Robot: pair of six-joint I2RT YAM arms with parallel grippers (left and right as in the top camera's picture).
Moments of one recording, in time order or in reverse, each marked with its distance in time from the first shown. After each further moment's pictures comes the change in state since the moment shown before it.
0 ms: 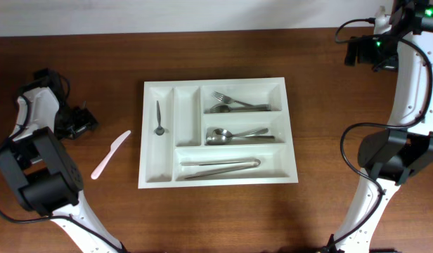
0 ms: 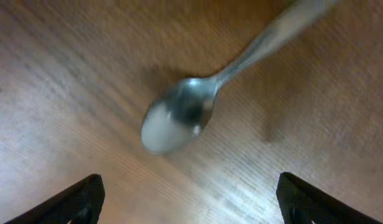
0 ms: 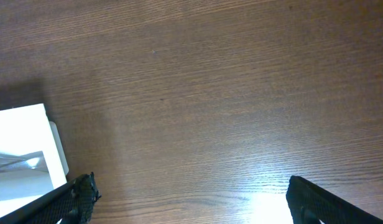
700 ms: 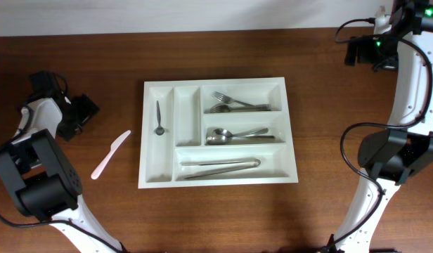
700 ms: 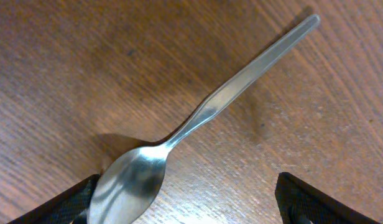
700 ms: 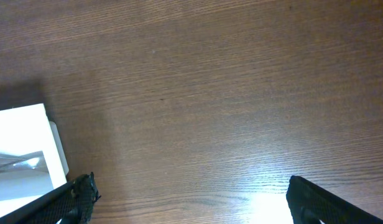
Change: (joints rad) left arm 0.013 -0.037 -0.151 0.397 0.205 -0.077; right arm 0.000 0.000 0.000 0.000 0.000 0.000
